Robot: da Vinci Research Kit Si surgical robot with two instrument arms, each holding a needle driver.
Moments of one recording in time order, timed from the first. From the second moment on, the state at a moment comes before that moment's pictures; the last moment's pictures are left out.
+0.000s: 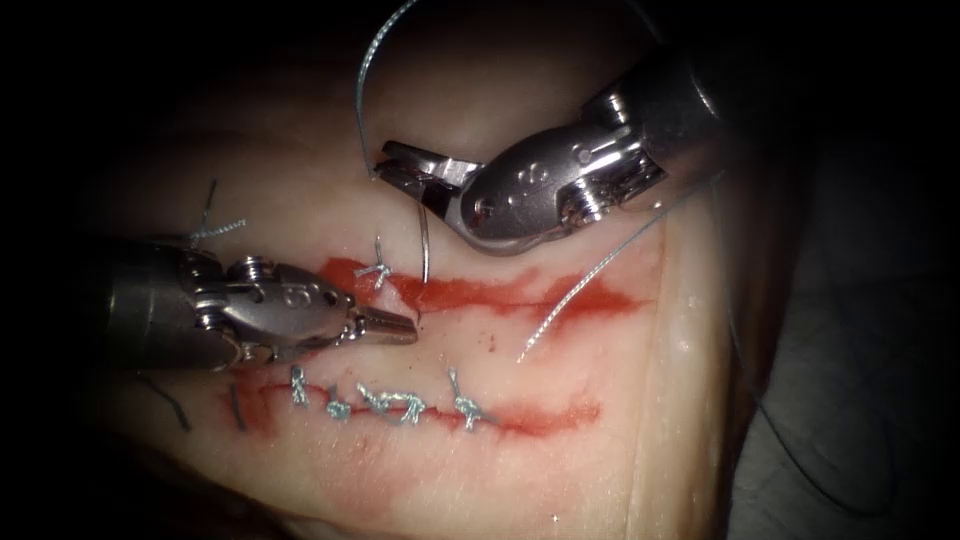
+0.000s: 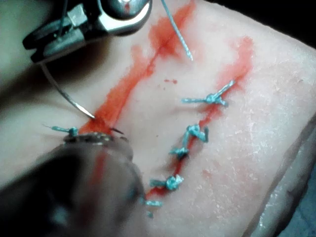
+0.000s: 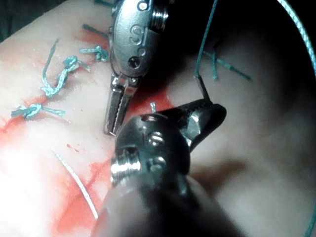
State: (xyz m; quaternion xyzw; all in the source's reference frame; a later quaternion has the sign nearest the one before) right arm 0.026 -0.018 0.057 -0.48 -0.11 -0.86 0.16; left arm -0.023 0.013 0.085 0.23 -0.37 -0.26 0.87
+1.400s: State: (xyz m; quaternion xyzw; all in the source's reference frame) right arm 0.024 -0.017 0.059 -0.47 -0.10 -0.85 0.20; left arm -0.021 0.016 0.083 0.11 -0.63 0.10 0.76
